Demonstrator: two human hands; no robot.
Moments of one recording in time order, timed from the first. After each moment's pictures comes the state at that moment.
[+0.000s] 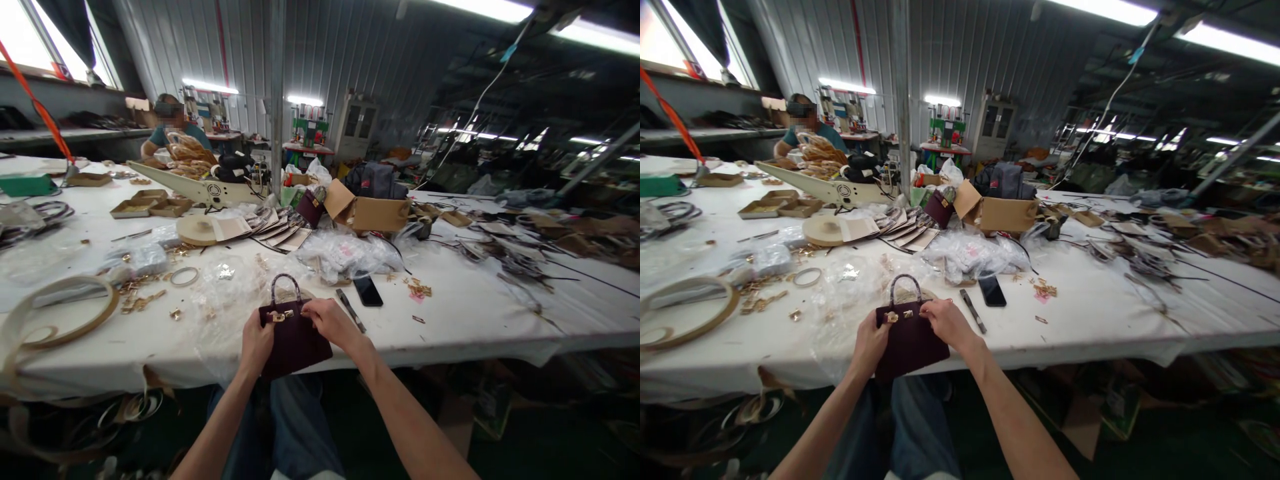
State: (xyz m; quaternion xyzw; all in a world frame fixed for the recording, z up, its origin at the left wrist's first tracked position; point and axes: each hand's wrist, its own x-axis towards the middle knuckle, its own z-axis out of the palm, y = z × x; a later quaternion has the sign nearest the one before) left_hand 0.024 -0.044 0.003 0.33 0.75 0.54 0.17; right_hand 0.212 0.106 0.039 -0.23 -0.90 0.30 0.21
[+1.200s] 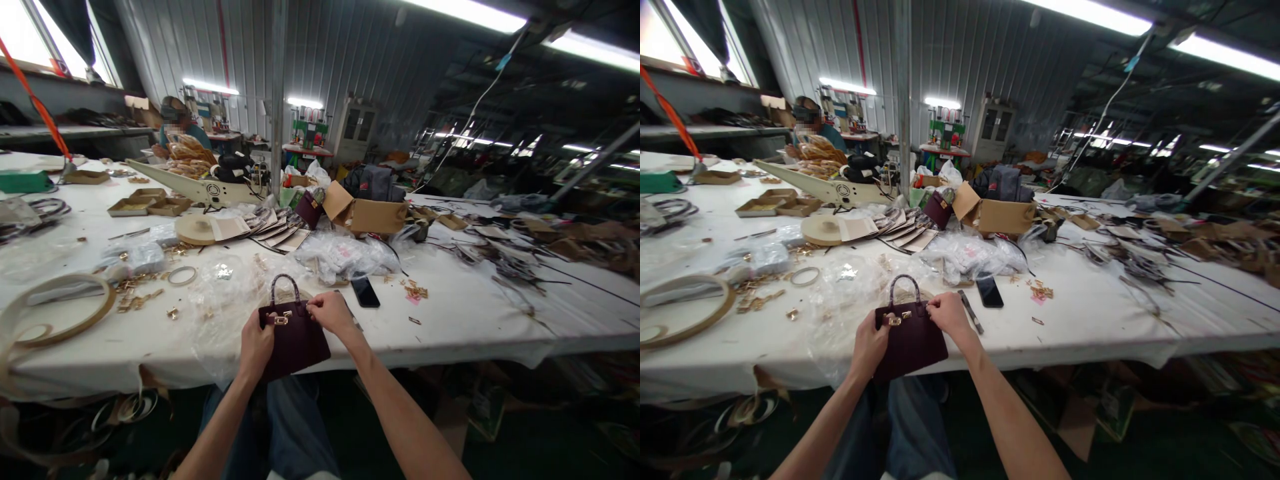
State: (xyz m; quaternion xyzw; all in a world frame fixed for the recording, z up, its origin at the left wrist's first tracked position) left_hand 0.034 -0.048 0.008 0.34 0.75 0.55 0.15; right_hand 0.199 0.115 0.045 -0.42 -0.82 0.35 0.18
